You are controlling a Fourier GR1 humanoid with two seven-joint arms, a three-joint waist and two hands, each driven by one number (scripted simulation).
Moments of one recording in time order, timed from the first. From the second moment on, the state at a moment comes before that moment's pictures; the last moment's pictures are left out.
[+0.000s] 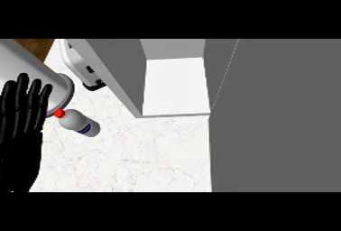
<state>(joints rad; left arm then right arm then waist) 0.02 0.09 0.00 -2.10 0.02 0.01 -0.02 0.02 -0.12 0.00 -2.10 0.04 -0.02 0.03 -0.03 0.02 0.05</state>
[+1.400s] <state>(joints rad) 0.07 0.27 0.38 -2.10 0.53 -0.15 0.30 0.18 -0.05 0.37 -2.47 0.05 0.02 0.32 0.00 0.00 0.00</state>
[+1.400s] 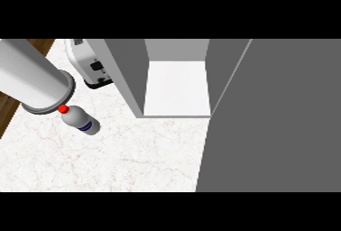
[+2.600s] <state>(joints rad) -0.04 0.25 0.35 -1.58 0.26 -0.23 0.04 0.14 -0.08 0.50 -2.47 0.10 -0.10 0.37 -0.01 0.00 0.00</state>
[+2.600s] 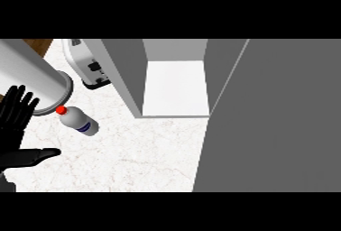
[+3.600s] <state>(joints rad) -0.24 0.30 0.37 -0.80 0.12 -0.33 -0.41 0.11 -0.13 0.59 -2.48 0.12 -0.19 0.39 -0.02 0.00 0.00</state>
